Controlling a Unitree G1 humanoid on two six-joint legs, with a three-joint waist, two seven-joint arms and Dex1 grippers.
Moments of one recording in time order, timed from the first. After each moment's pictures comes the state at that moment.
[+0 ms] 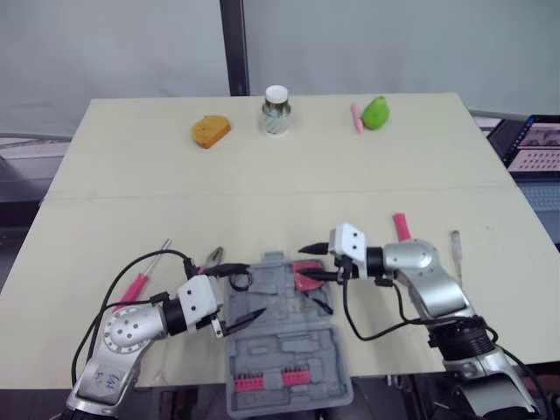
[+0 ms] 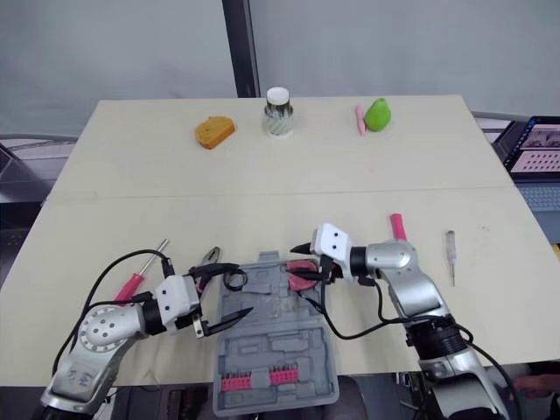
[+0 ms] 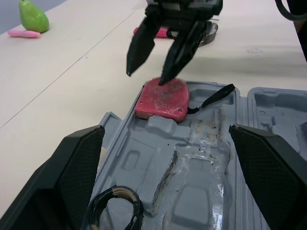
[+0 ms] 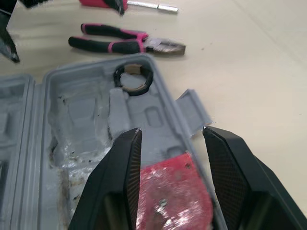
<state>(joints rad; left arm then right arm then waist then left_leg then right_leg) 0.11 0.57 -0.05 -0.33 -0.20 -0.03 -0.79 -0.41 -0.46 0.24 0.09 0.08 0.12 1.14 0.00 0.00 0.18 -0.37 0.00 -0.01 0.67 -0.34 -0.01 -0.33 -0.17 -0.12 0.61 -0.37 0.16</state>
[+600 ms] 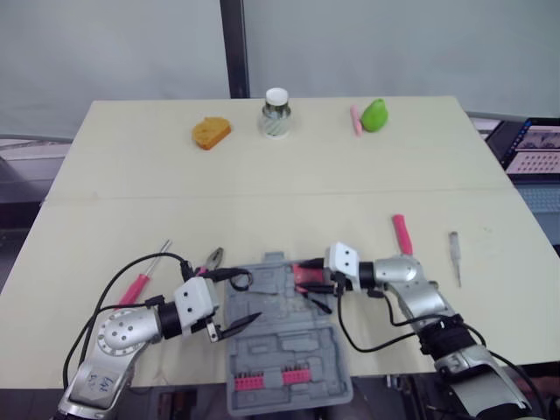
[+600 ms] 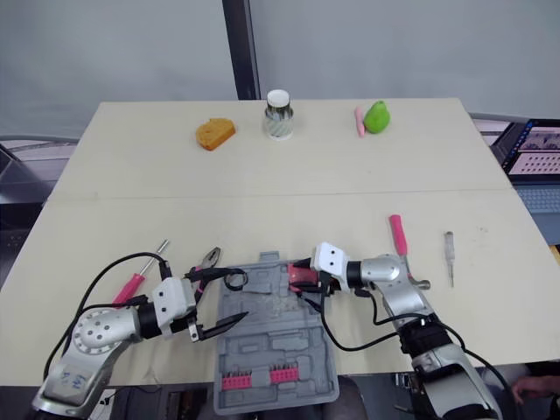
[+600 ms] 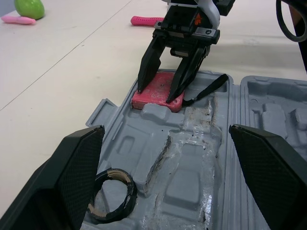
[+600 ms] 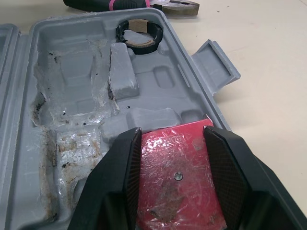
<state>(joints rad) 0.12 0.59 -0.03 -0.35 -0.21 0.01 -0.80 -0.46 -0.43 0.29 0.41 0.06 -0.16 1.11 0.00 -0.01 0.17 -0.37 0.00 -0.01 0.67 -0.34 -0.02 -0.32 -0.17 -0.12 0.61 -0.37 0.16</state>
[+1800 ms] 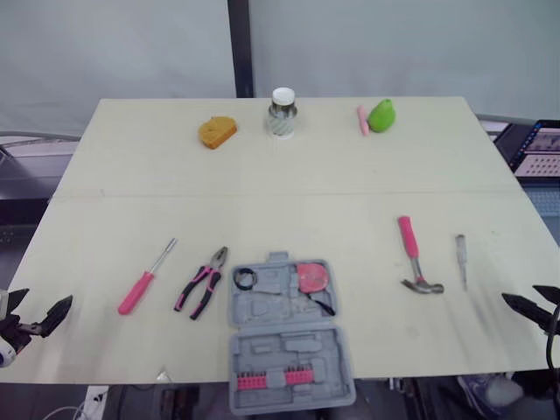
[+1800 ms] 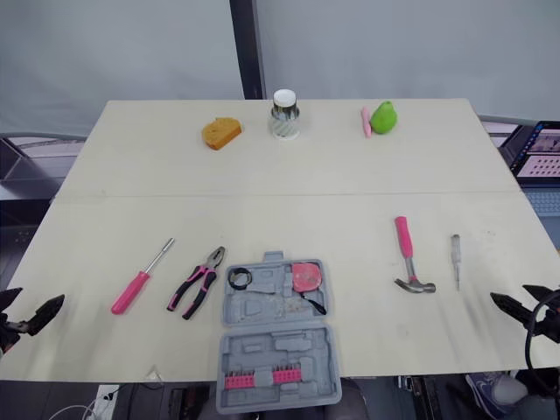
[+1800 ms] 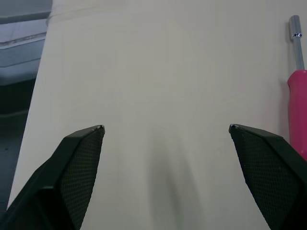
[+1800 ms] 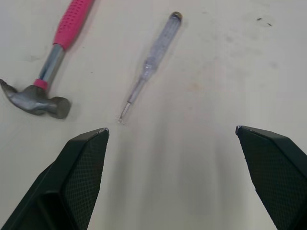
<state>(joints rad) 0.29 0.73 0.73 0.22 -0.38 0.13 -0.68 0.00 -0.95 -0.55 0.70 0.40 0.17 1.10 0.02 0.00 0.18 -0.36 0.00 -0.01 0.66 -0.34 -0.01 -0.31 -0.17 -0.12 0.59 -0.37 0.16</state>
